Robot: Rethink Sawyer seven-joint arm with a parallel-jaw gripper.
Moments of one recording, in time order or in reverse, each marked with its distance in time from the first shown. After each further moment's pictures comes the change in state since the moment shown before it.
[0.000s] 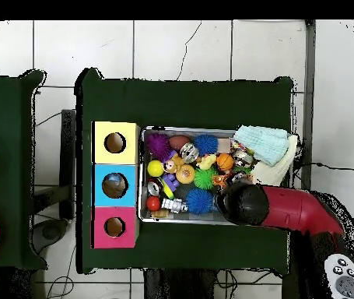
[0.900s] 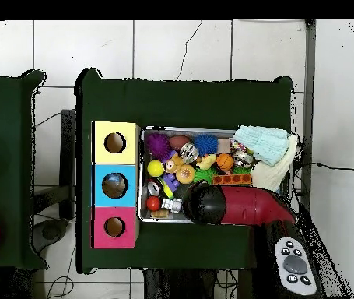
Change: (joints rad) arm 0.151 0.070 -0.039 0.047 0.064 0.039 0.000
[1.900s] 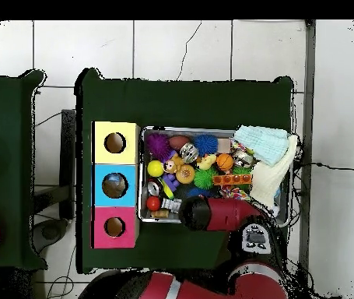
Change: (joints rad) arm 0.150 0.286 -0.223 -0.051 0.071 -0.205 0.000
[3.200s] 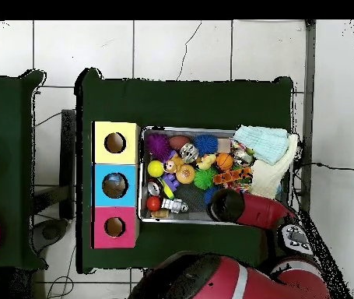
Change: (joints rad) arm -0.175 0.067 0.028 -0.098 0.047 0.027 0.000
